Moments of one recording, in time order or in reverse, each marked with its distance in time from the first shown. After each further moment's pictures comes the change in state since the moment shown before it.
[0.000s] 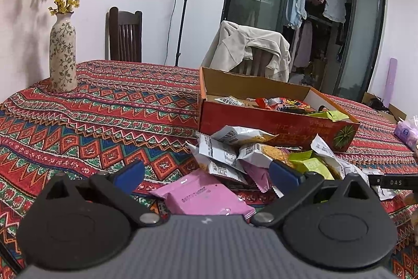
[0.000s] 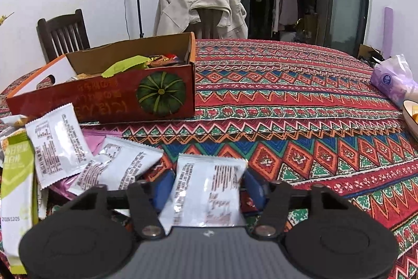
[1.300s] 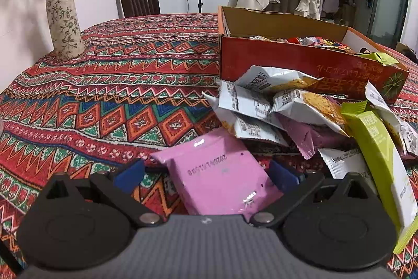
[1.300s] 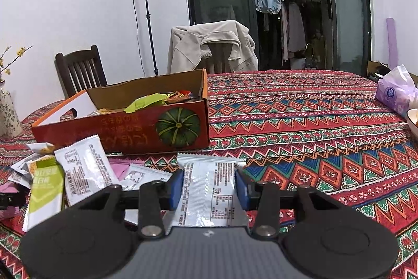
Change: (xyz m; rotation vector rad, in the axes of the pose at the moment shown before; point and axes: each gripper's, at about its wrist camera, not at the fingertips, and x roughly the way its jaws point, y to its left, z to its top) left arm 0.061 -0.010 -0.012 0.070 0.248 0.168; right arm -0.023 -0.004 -0.006 0.042 -0.170 0.081
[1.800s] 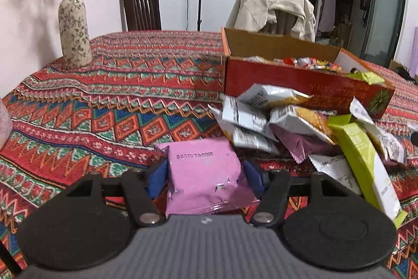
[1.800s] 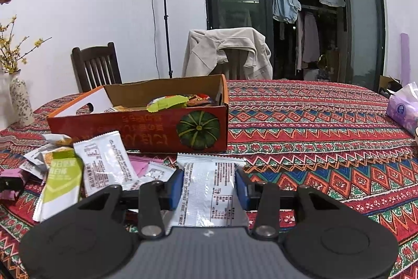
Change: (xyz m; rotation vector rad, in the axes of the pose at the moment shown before) left arm -0.031 0.016 -0.005 -0.036 -0.093 -0.036; right arm -0.010 0.015 0.000 -0.072 -0.023 0.047
